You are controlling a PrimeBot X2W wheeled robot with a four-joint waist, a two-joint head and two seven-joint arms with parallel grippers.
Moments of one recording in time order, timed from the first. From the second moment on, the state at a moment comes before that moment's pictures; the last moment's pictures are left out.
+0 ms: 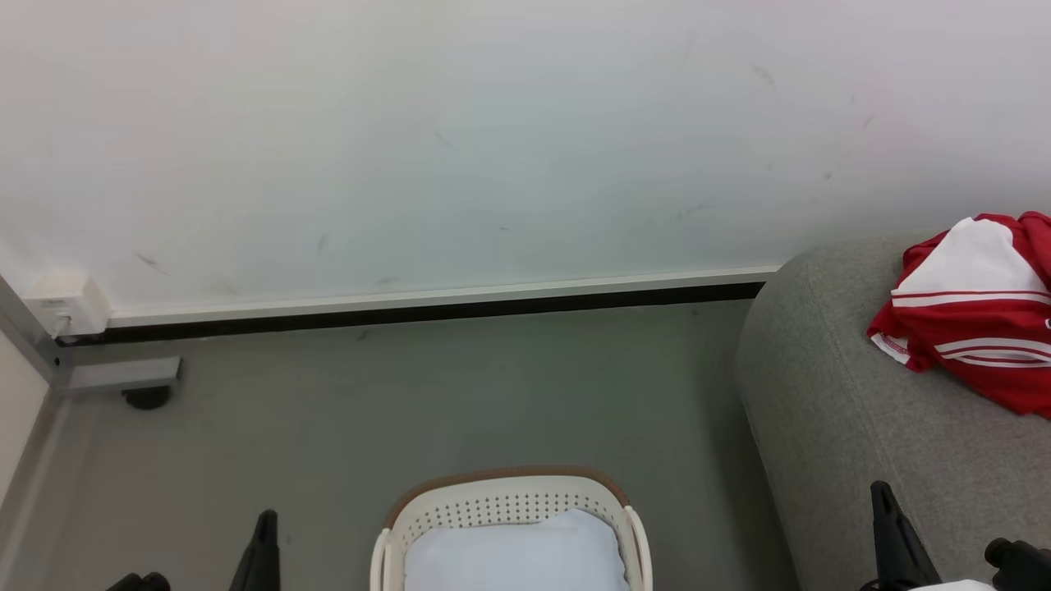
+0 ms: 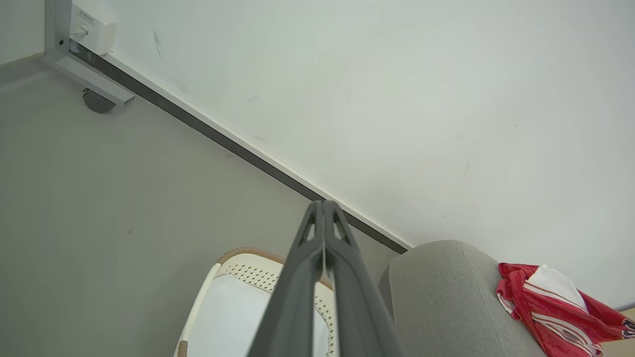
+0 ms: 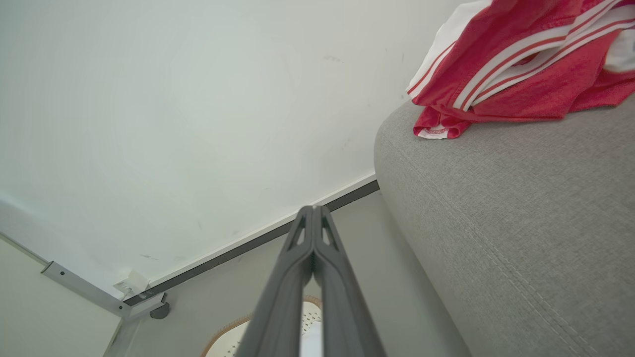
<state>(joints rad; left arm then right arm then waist) 0.06 0.14 -0.07 0.15 -0.78 0.02 -0.14 -0.04 -0.04 0.02 0.32 0.63 0.13 -0.14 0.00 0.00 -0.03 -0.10</state>
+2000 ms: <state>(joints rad) -0.05 0.08 0.06 0.13 -1.36 0.00 0.04 -0.10 -0.10 -0.01 0.28 1.38 0.13 -0.01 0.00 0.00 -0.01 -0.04</state>
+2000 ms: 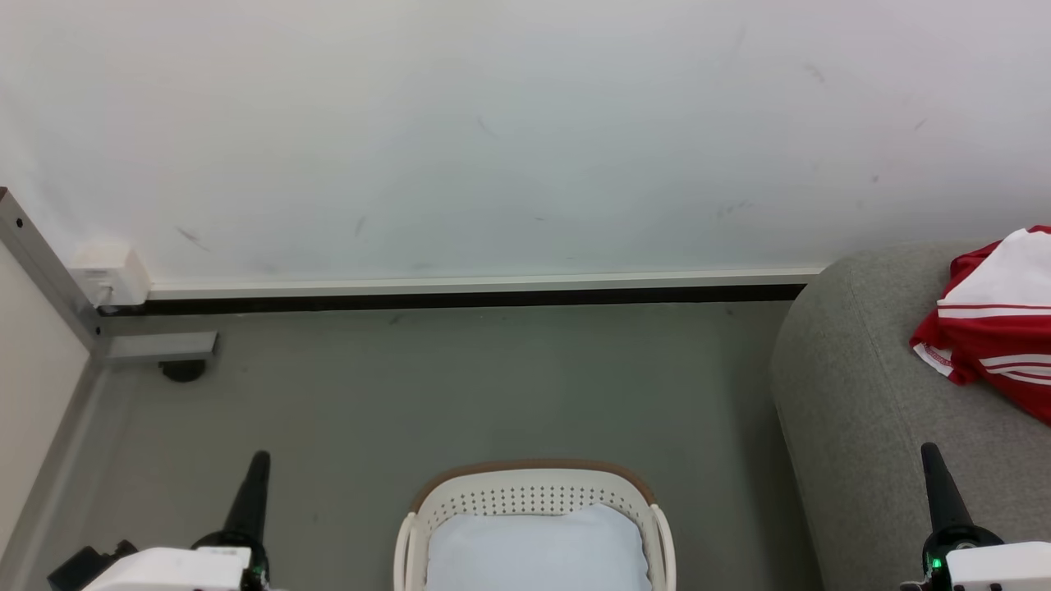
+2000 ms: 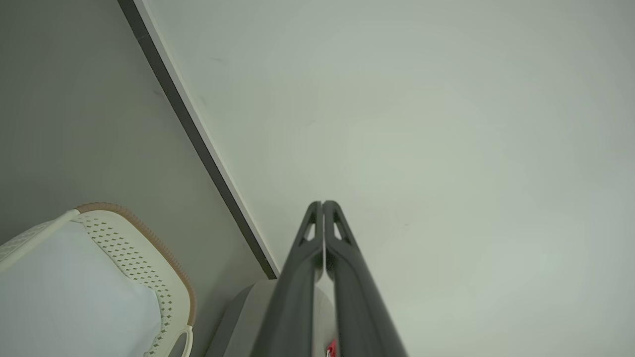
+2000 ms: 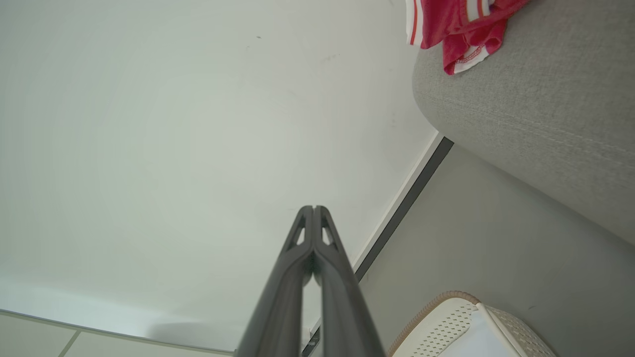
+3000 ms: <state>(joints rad) -0.09 0.05 0.11 0.13 -1.56 -0.01 0.10 -0.12 -0.15 0.03 0.26 1.67 0.13 0.00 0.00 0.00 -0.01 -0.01</state>
